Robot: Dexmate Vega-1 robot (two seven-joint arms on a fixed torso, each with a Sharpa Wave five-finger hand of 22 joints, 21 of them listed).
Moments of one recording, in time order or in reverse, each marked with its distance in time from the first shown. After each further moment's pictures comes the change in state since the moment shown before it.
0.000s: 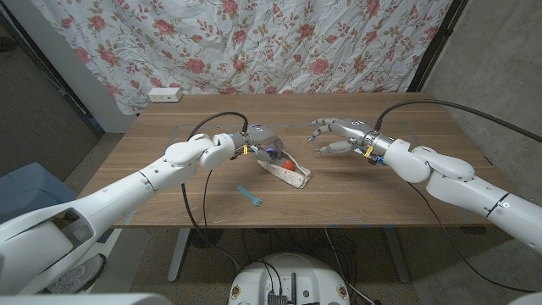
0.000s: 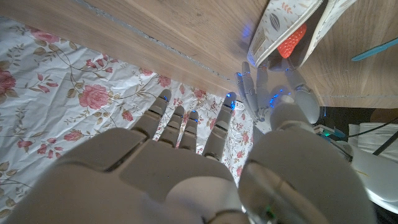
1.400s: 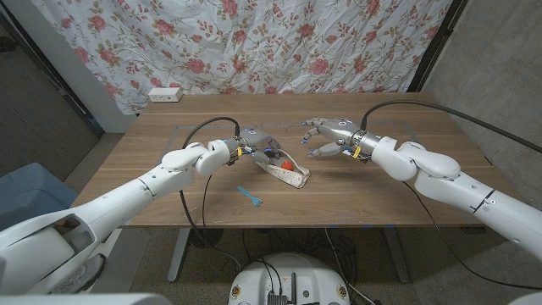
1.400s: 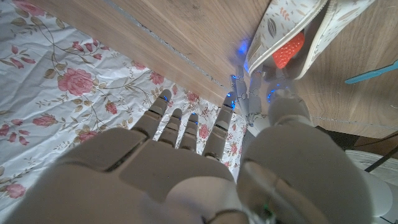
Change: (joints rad) left arm 0.032 -0.014 -0.018 0.082 -0.124 -0.012 0.084; left_hand -0.011 0.011 -0.028 0.003 0.000 0.000 -0.008 0.004 0.000 -0.029 0.007 0.000 -0.002 -0.036 0.000 -0.004 0.000 -0.038 0.009 -0.015 0.000; right arm 0.060 0.050 -0.060 -0.044 -0.148 -0.053 0.066; right_hand 0.071 0.000 0.004 0.004 0.004 -0.012 -0.003 -0.008 -0.001 -0.042 -0.009 -0.008 0.000 -0.048 0.023 -0.005 -0.002 -0.022 0.022 -0.004 0.000
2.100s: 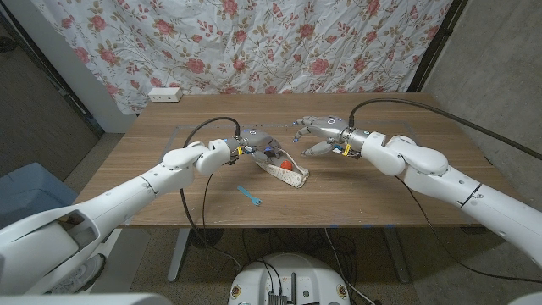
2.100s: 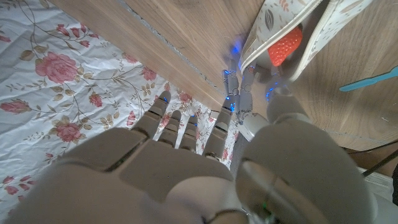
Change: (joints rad) left arm -0.034 -0.014 0.026 0.052 -0.010 -0.024 0.006; left_hand -0.008 0.000 -0.004 0.004 0.000 -0.002 -0.002 0.000 0.000 -0.004 -0.004 0.000 0.000 -0.005 0.005 0.000 0.000 0.000 0.000 0.000 0.000; right arm 0.064 0.039 -0.058 -0.013 -0.092 -0.023 0.084; right_hand 0.021 -0.003 -0.003 0.003 0.000 -0.034 -0.002 -0.019 -0.002 -0.034 0.002 -0.004 0.000 -0.026 0.004 -0.004 0.000 -0.009 0.023 0.000 0.000
